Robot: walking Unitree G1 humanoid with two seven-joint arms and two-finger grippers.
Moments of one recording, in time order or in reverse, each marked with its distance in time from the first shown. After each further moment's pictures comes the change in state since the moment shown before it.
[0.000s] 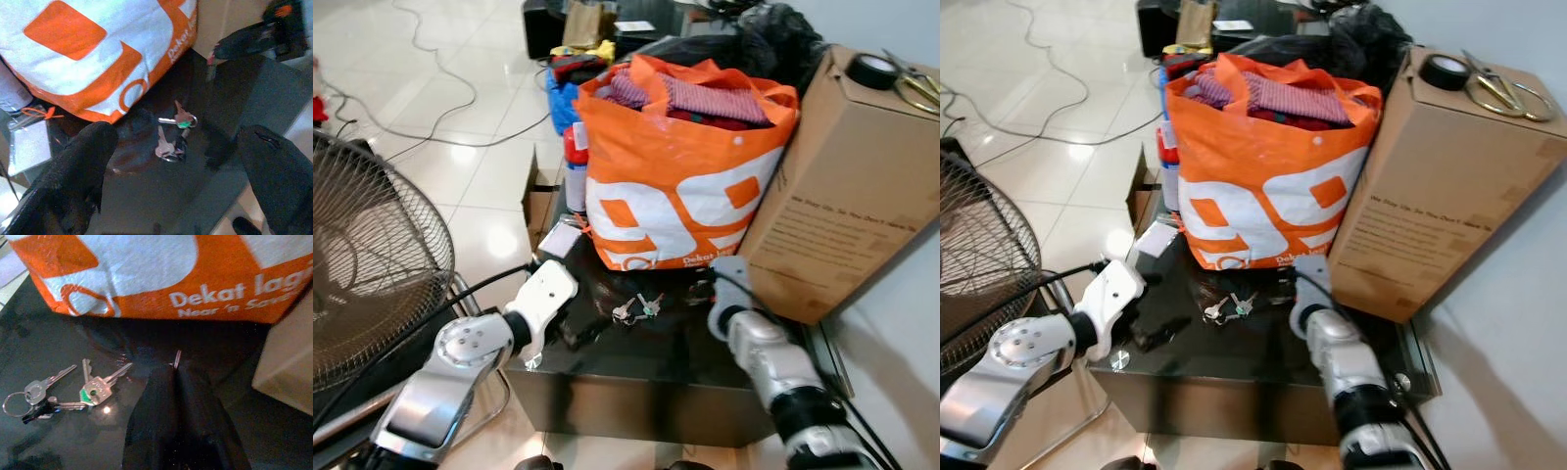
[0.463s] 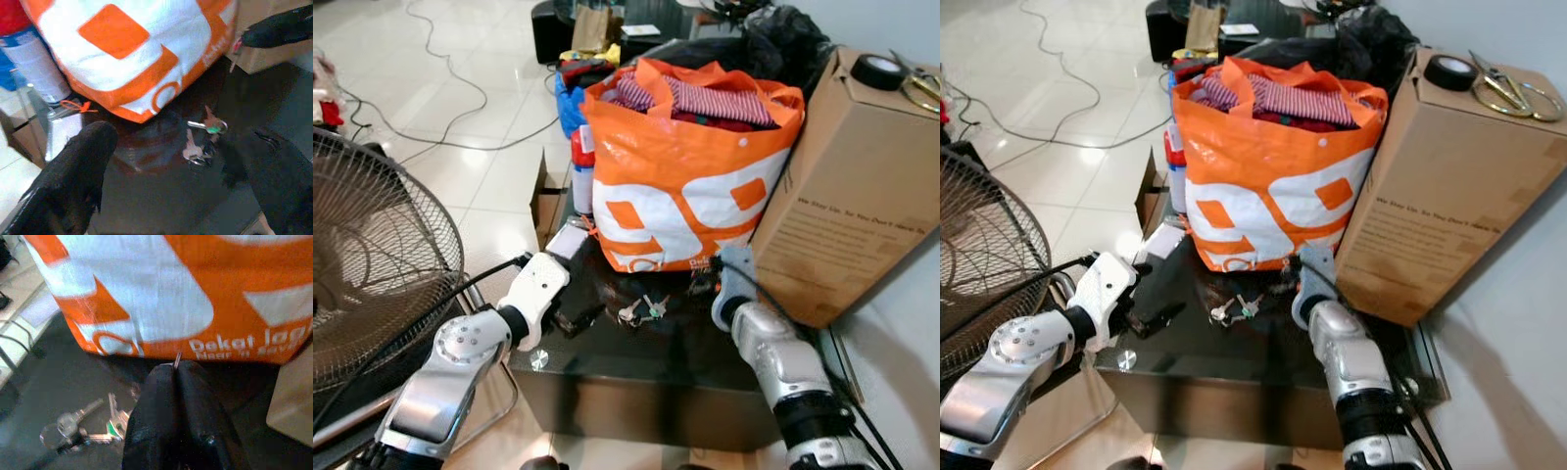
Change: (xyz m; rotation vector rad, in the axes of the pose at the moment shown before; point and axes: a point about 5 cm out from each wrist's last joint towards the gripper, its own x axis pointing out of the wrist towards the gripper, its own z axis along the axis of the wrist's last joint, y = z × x) left arm 0.001 0.008 0.000 -0.045 -0.039 0.109; right arm -0.011 0.005 0.024 0.033 -0.107 0.023
